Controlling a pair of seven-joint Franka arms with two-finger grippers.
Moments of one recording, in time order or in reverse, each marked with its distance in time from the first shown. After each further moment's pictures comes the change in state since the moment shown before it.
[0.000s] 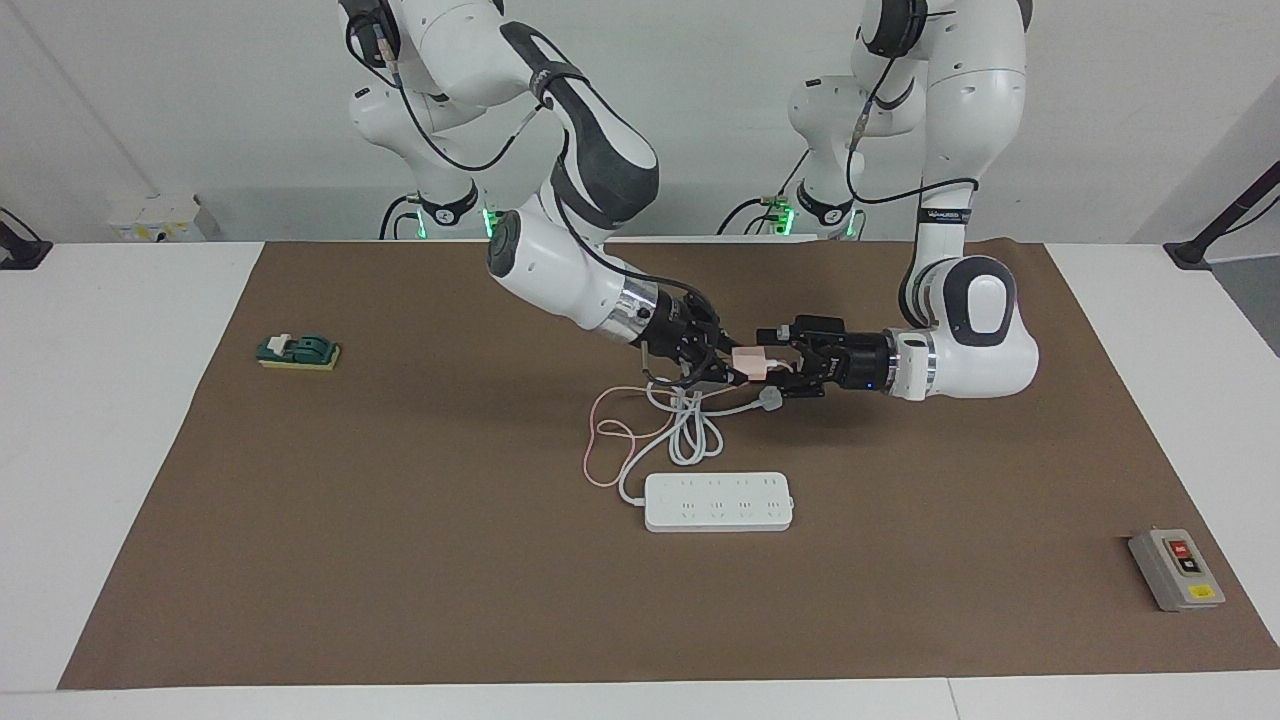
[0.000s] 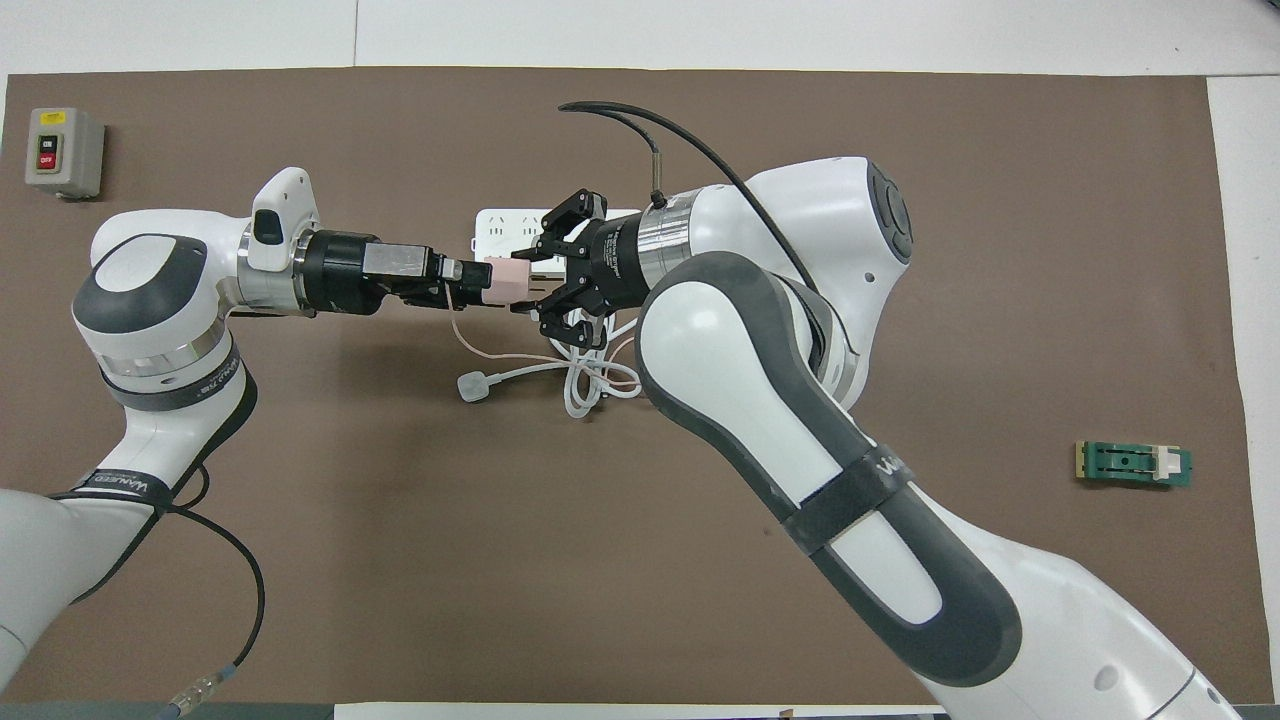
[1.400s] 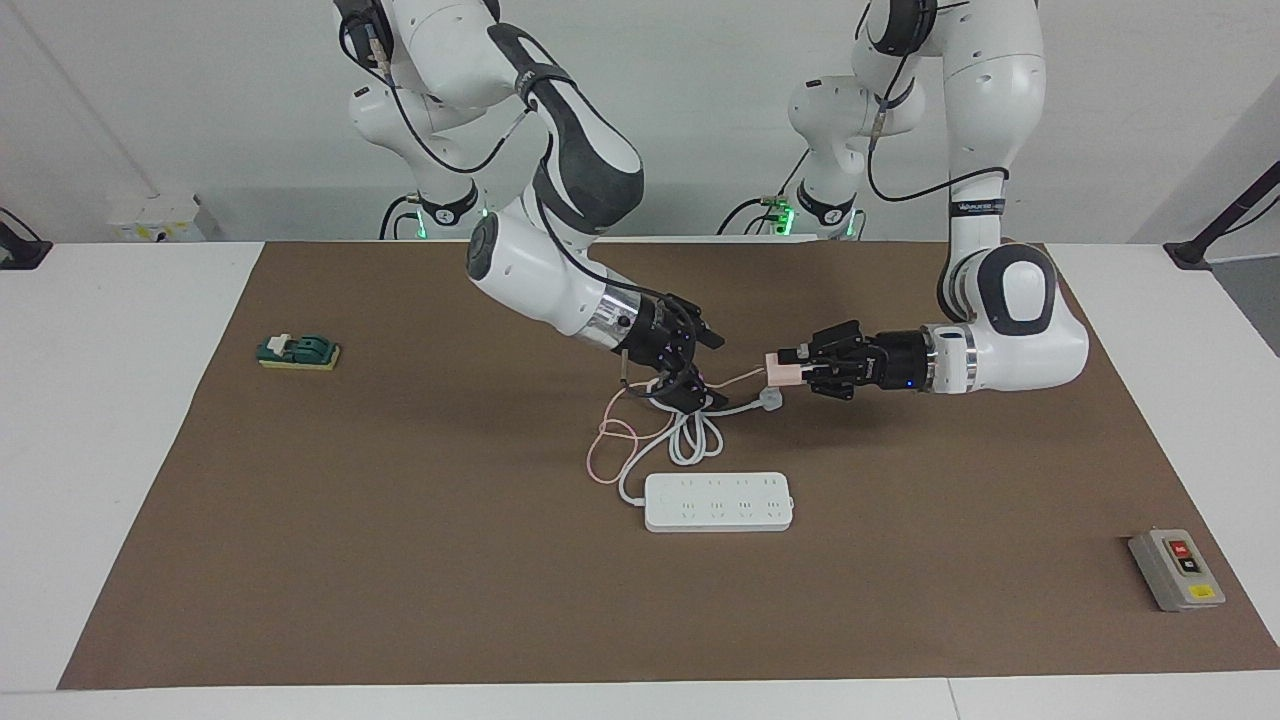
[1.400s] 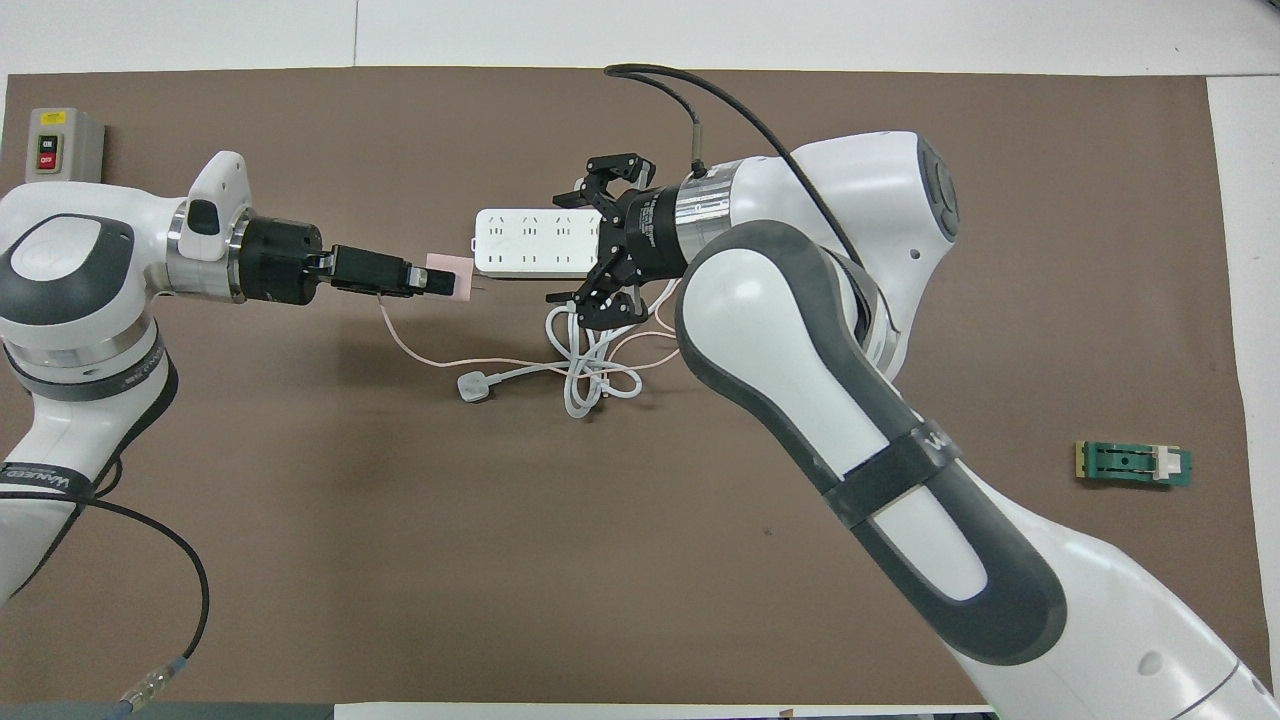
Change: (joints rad) left arm 0.047 -0.025 0.050 0.063 0.238 0.004 0.036; right arm -0.056 -0.007 -0.011 0.023 -0.039 -0.012 0.030
